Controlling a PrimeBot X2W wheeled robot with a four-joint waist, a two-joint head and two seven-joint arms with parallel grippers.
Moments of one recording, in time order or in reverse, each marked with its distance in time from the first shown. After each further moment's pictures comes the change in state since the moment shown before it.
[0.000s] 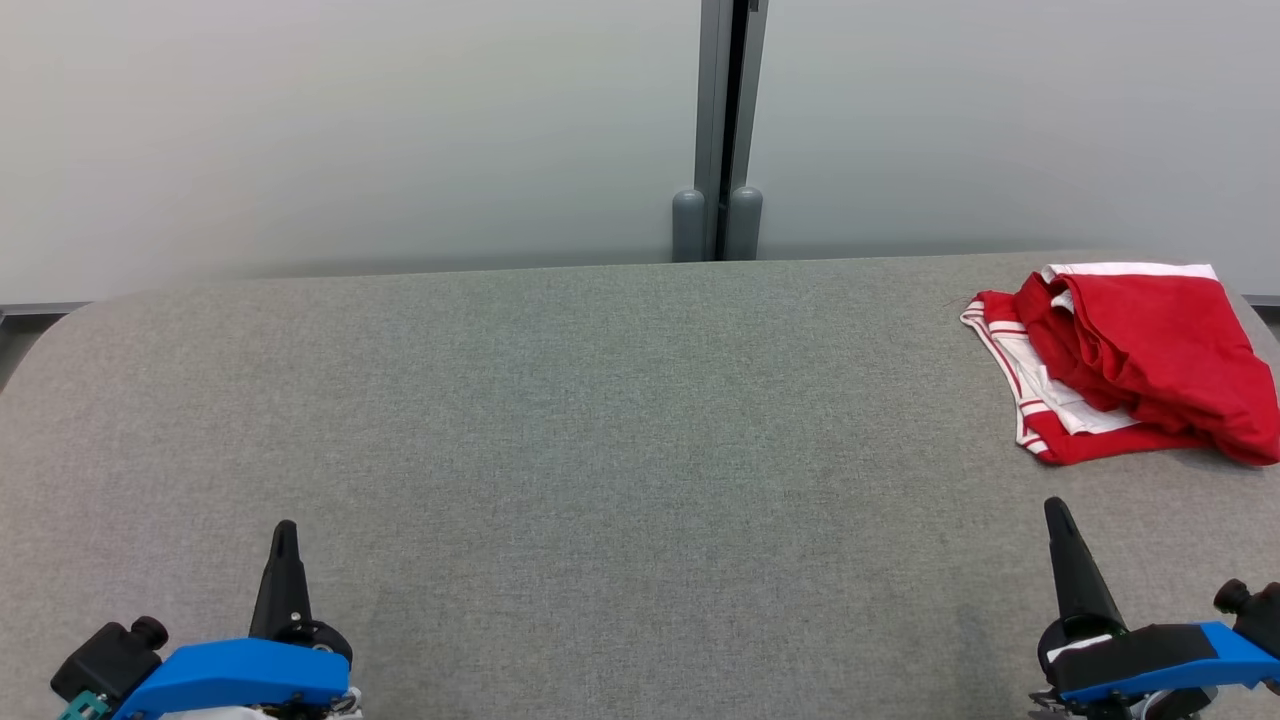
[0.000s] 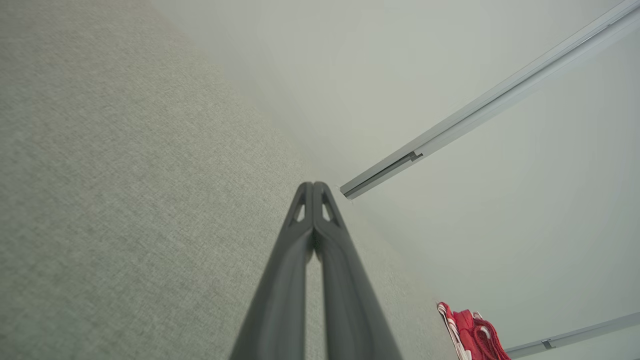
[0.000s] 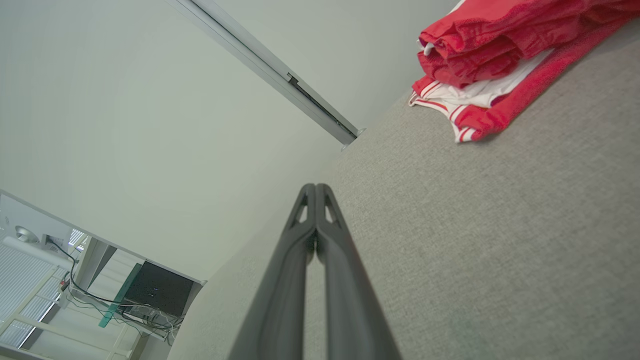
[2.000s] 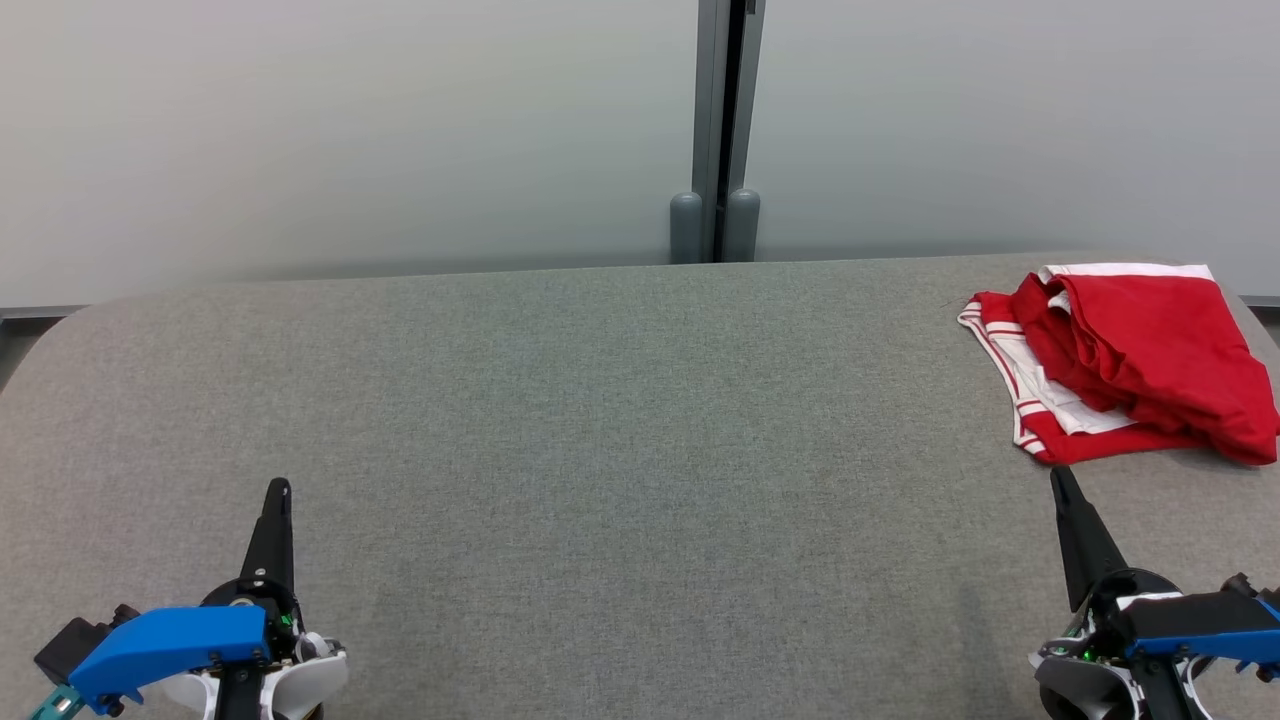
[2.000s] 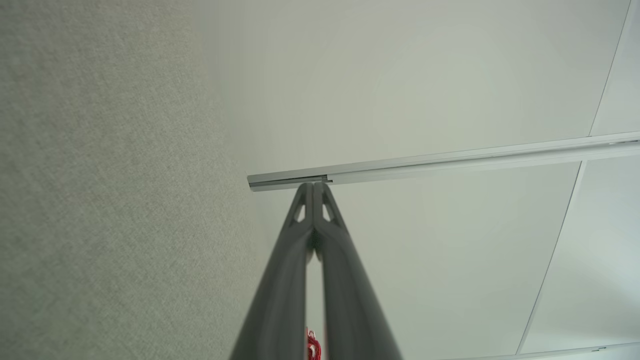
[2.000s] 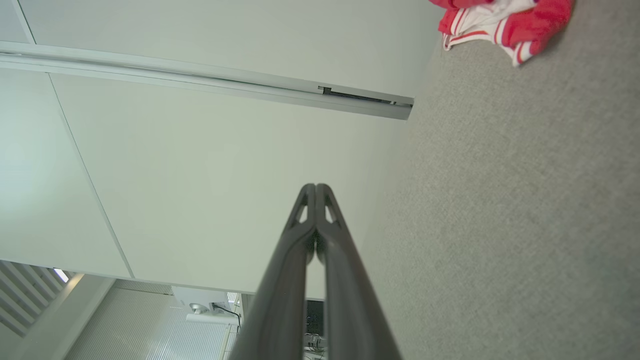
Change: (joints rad) left arm -0.059 0.002 0.042 -0.026 -0.580 -0.009 0.144; right arm -0.072 -0.002 -0.034 0.040 0.575 0.000 0.126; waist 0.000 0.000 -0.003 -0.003
